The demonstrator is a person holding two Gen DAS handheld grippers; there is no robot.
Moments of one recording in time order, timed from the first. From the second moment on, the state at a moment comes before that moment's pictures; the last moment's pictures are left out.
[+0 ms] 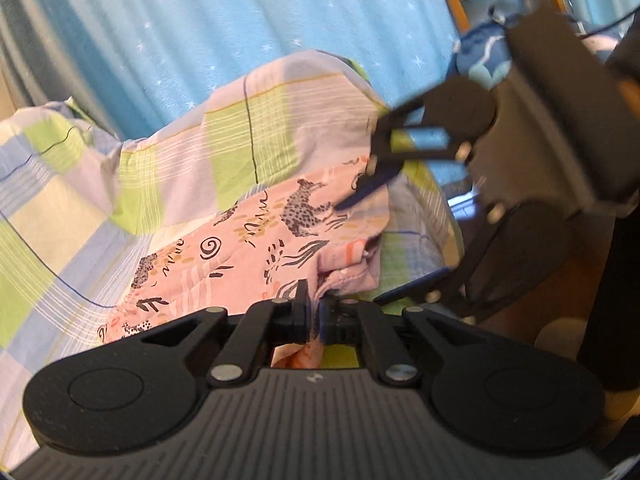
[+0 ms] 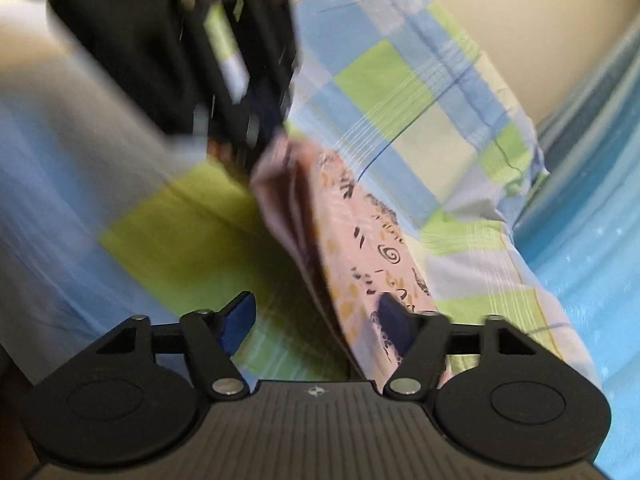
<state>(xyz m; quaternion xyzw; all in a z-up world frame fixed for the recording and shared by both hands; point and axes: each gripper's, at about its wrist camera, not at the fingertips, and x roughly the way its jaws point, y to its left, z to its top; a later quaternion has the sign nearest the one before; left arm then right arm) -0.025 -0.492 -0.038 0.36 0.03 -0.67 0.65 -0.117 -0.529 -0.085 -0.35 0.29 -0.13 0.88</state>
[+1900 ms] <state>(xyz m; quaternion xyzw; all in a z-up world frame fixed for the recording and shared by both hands) 0.201 -0.416 -0.051 0.05 0.38 -0.54 0.75 -0.090 -0.680 -0.068 0.25 0.27 -0.13 0.92</state>
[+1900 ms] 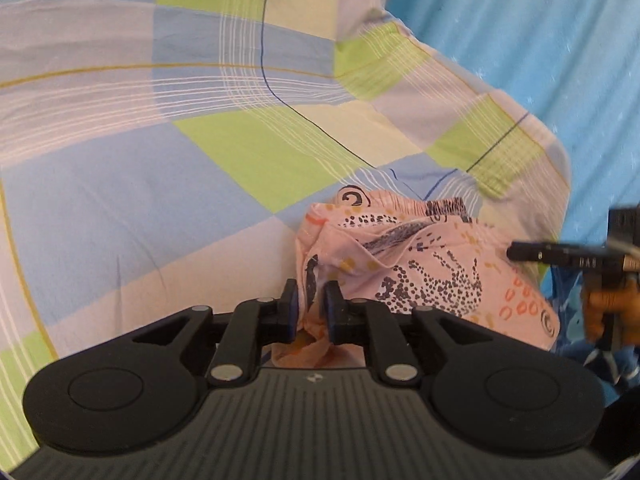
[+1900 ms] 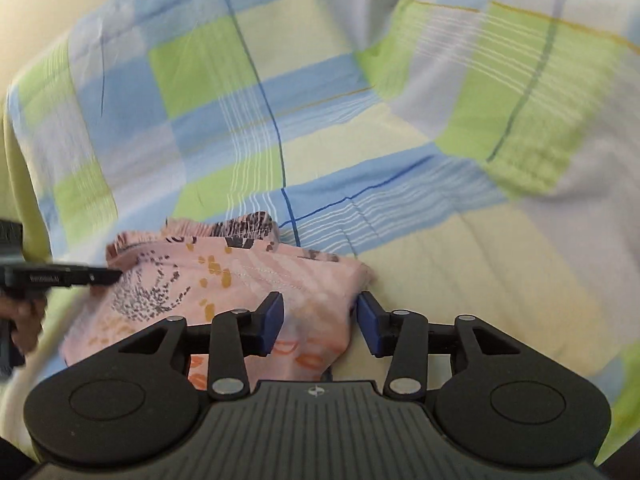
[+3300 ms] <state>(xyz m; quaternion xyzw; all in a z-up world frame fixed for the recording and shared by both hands) 0.227 -0.392 -0.043 -0.07 0.34 -0.43 0.84 -0.099 -0.693 -0.060 0.27 0.17 -0.21 0.92</state>
